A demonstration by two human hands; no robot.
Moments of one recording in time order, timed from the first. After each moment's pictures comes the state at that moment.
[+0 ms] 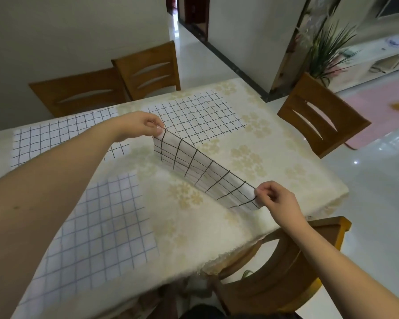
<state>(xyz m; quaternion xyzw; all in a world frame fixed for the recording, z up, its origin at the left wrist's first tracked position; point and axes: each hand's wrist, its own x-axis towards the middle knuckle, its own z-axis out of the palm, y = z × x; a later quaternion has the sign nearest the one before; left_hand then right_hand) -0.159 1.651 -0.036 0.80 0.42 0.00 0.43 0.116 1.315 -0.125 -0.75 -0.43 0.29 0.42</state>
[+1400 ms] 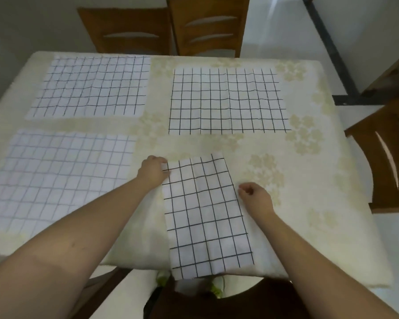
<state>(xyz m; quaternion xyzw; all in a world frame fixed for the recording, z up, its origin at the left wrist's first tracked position) -0.095 1.560 -0.283 0.63 0.73 0.02 0.28 0.210 1.468 -0.244 -0.75 -0.46 0.42 0.21</state>
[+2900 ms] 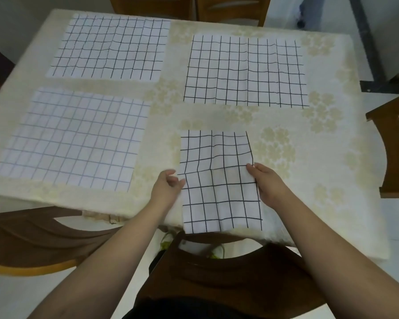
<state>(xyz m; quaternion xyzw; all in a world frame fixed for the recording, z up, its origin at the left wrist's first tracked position) -0.050 1.385 -0.268 0.33 0.77 0.30 0.46 0.217 1.436 -0.236 -0.60 -0.24 0.70 0.30</state>
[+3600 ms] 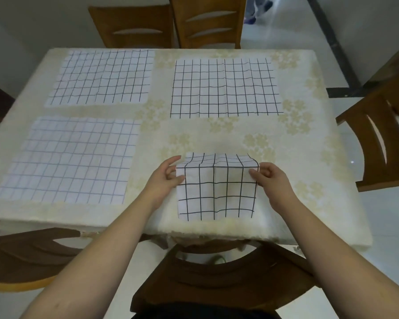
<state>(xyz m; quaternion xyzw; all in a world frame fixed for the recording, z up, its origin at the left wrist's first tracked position) -0.041 1.409 -0.214 0.43 0.62 0.34 0.56 0.263 1.410 -0.215 -0.64 -0.35 0.55 0.41</state>
